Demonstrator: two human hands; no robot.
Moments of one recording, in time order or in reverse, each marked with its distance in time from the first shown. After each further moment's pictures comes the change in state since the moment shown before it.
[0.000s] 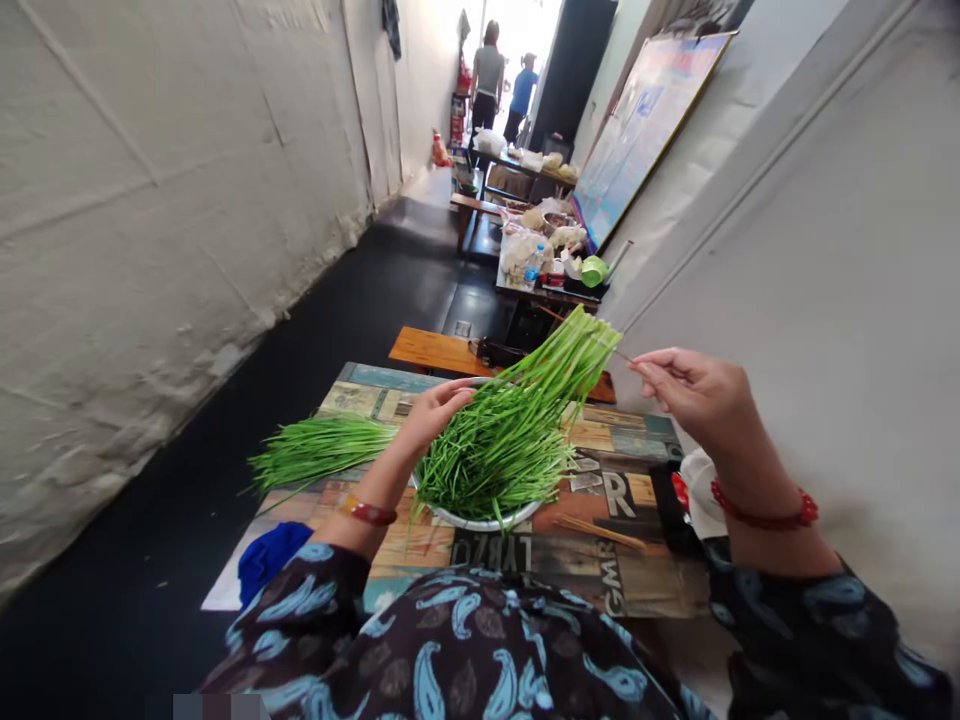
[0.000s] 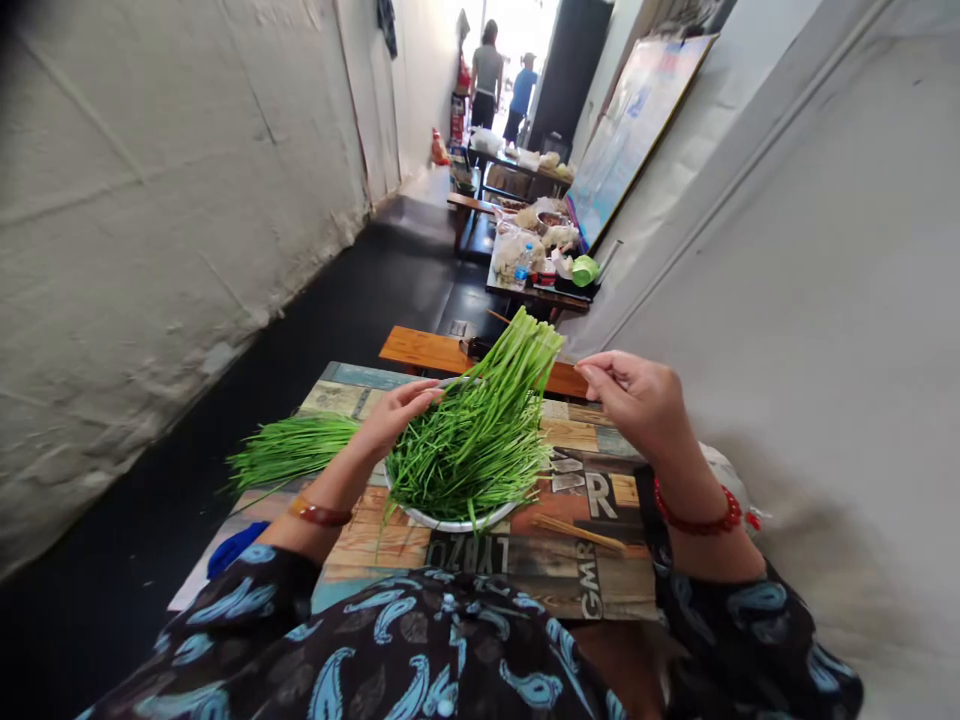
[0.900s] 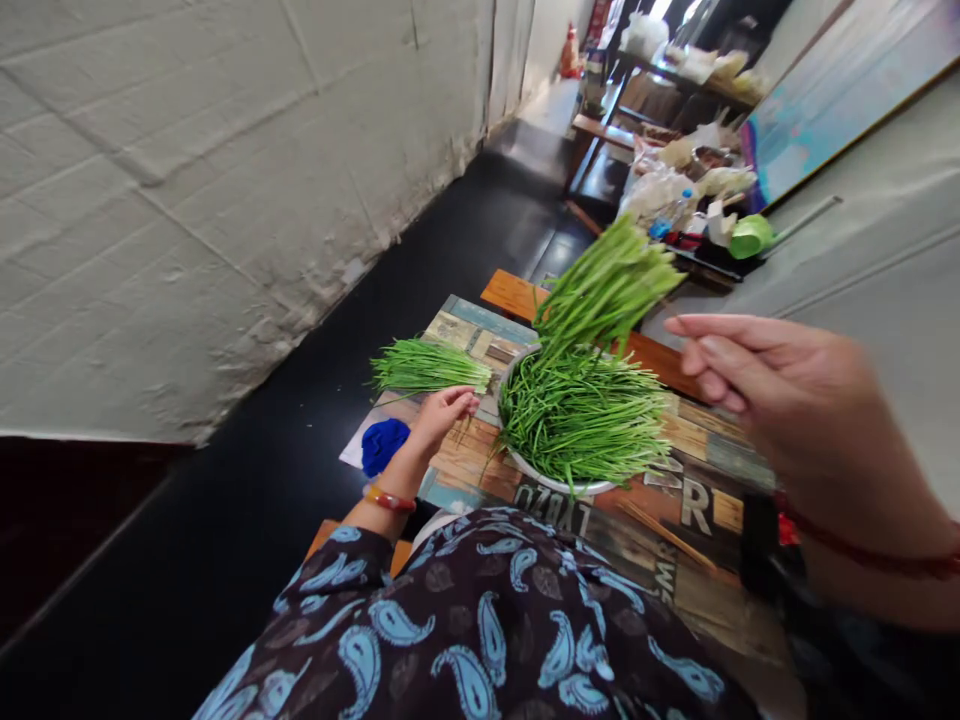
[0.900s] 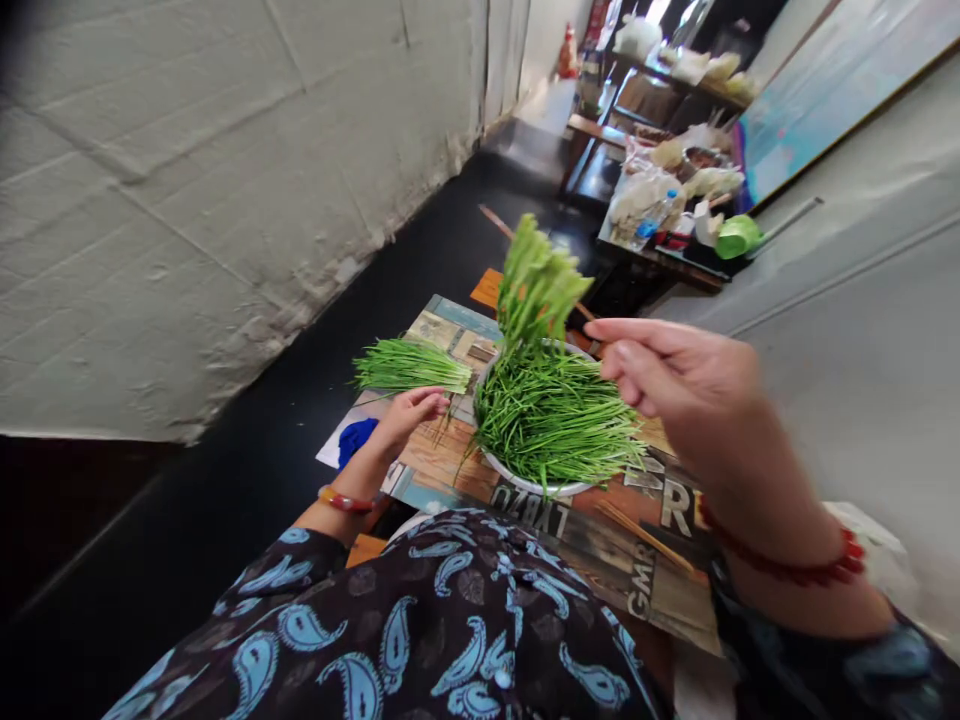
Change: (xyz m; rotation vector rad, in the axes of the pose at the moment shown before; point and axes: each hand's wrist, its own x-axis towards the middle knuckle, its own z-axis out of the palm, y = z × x) left_hand -0.115 -0.081 -0.109 -0.122 0.425 -0.349; right_hand 0.005 -0.091 0.098 0.489 -0.346 0.152
